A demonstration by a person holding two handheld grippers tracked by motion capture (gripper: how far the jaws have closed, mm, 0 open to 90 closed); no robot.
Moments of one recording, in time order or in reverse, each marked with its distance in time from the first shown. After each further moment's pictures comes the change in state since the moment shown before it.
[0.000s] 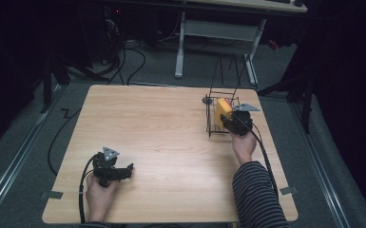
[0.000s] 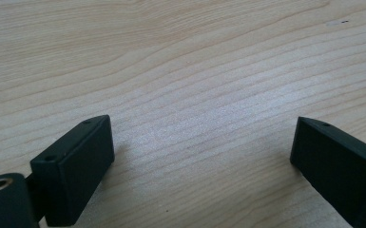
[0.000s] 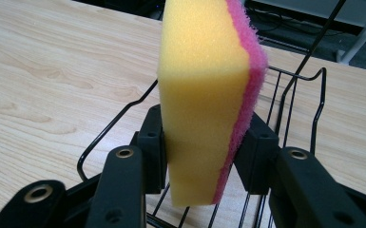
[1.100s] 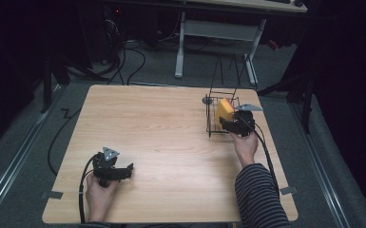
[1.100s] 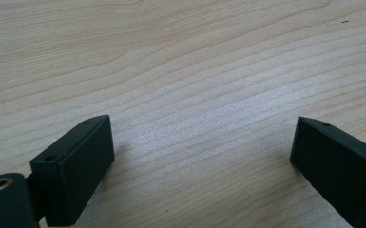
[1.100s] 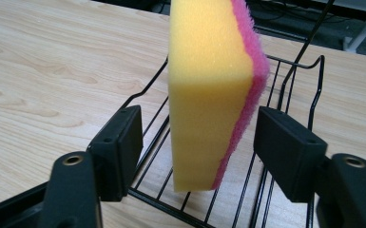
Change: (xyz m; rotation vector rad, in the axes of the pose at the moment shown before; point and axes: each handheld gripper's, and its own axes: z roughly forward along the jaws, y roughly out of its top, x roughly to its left) left arm 0.000 0.000 0.000 0.000 0.000 0.000; right arm -0.003 0.001 -0.010 0.031 0.018 0.031
